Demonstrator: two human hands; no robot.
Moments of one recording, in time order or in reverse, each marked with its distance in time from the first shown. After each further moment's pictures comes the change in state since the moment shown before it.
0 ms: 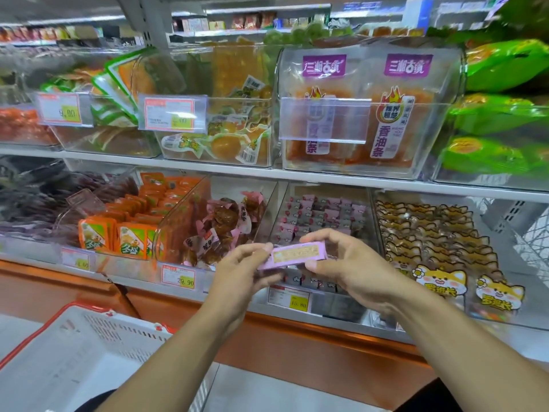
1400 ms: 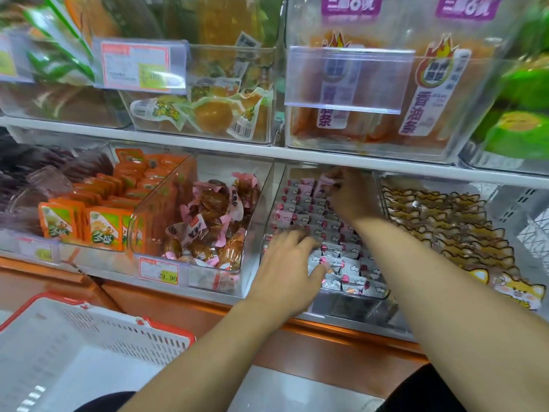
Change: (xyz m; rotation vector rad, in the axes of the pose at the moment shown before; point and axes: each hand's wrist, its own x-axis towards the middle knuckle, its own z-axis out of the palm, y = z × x) left_hand 0.040 -0.042 0.047 1.344 -0.171 0.633; right_hand 0.139 0.000 -0.053 -0.891 0.685 -0.295
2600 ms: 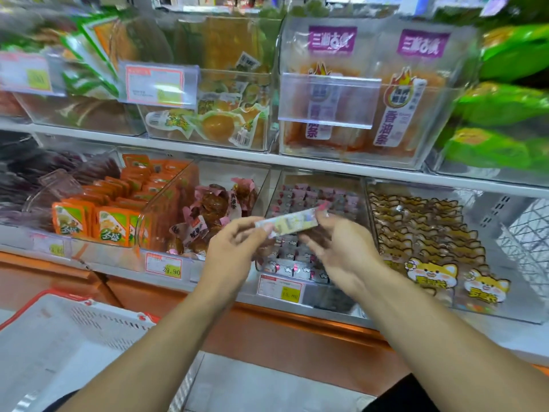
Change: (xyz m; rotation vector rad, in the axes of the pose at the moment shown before) left_hand -0.029 -0.014 -0.064 -1.175 0.229 -0.467; right_hand -0.117 -0.071 -0.052 1.237 -0.120 0.805
